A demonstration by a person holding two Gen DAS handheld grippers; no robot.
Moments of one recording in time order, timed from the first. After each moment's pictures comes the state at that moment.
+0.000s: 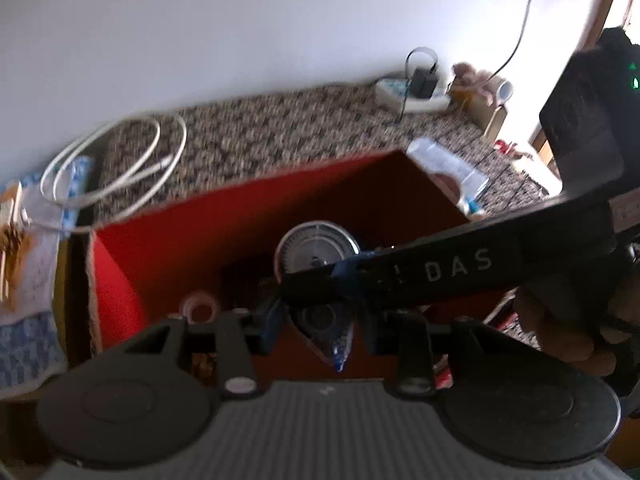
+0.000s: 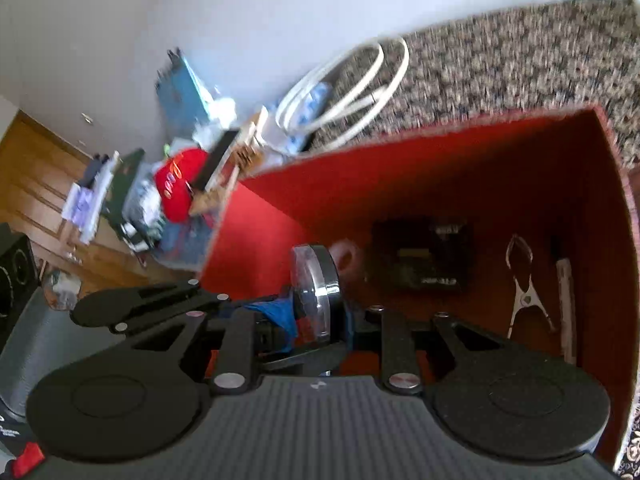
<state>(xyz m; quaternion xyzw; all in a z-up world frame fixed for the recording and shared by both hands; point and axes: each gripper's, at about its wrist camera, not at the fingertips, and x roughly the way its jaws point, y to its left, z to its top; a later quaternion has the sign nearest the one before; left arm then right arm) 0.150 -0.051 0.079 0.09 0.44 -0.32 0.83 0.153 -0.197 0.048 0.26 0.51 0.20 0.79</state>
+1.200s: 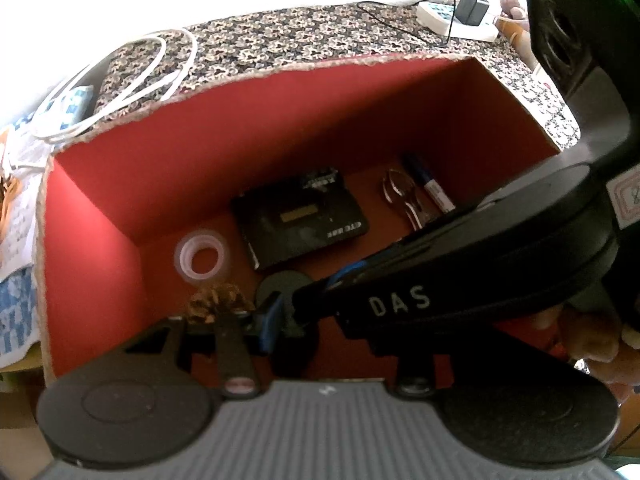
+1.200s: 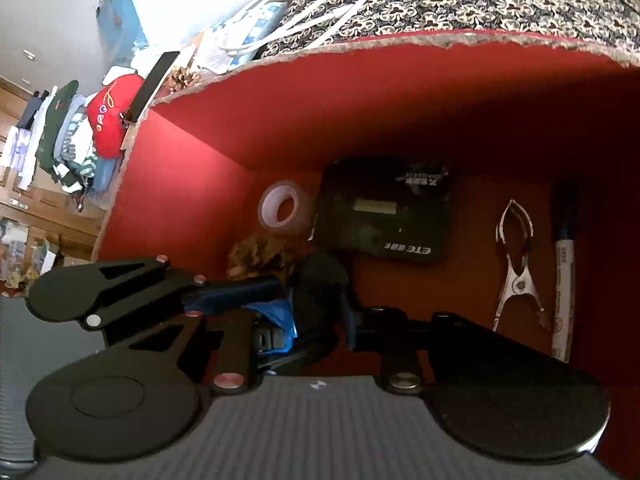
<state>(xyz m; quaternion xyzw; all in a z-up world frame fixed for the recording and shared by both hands) 0.181 -0.058 0.018 0.12 0.52 -0.28 0.79 0.178 -0.174 0.012 0.18 0.61 0.16 0.76</state>
